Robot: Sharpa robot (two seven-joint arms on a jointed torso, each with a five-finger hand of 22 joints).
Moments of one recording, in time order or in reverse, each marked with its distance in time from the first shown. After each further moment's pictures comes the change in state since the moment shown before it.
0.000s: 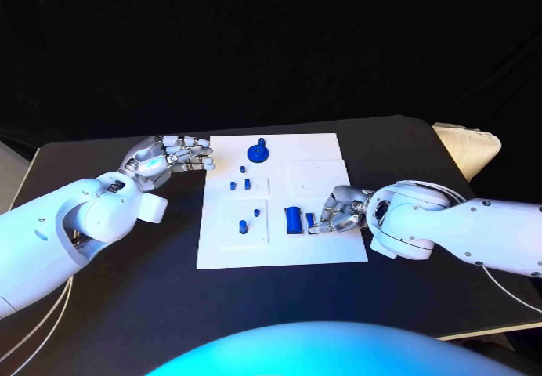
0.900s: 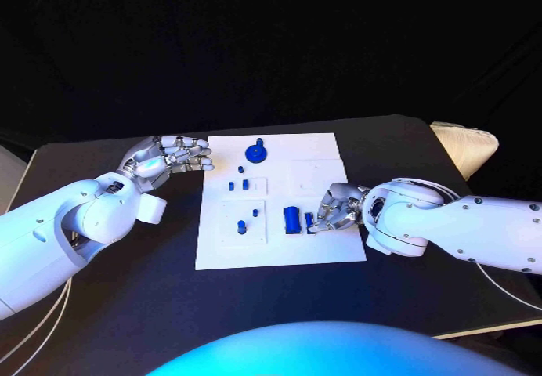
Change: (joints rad) left arm 0.000 0.003 0.000 -0.002 -0.001 0.002 0.000; left_hand 0.000 0.000 0.003 0.003 0.000 0.000 0.000 0.000 0.000 0.000 0.000 0.000 0.000 0.004 0.004 -0.004 0.001 0.000 0.000 0.000 0.000 -0.001; right arm 0.000 0.015 0.002 -0.015 -0.018 -0.016 0.000; right_hand 0.123 -0.028 0.053 -0.029 -0.067 0.003 -0.003 0.012 -0.007 0.000 -0.007 0.006 0.000 0.000 -0.007 0.000 0.000 0.000 0.000 0.000 0.000 0.000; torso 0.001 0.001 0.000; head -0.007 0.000
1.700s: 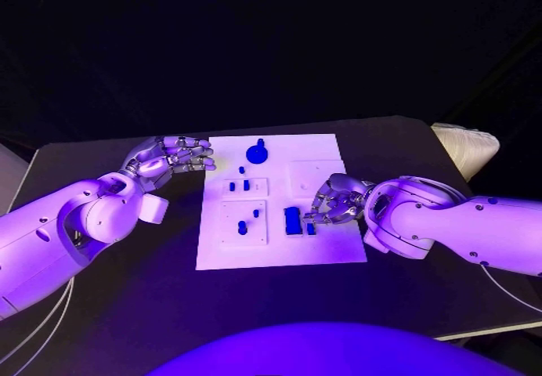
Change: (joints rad) left arm 0.000 0.005 0.000 -0.003 0.000 0.001 0.000; left_hand 0.000 0.000 0.000 0.000 0.000 0.000 0.000 0.000 0.000 0.000 0.000 0.000 0.000 0.000 0.000 0.000 0.000 0.000 0.000 0.000 0.000 0.000; right arm 0.012 -0.030 0.014 0.062 0.025 -0.106 0.078; right_hand -0.040 -0.023 -0.033 0.031 0.113 0.011 -0.011 0.034 0.005 0.004 -0.004 0.006 0.000 0.000 0.000 0.000 0.000 0.000 0.000 0.000 0.000 0.001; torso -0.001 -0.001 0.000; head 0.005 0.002
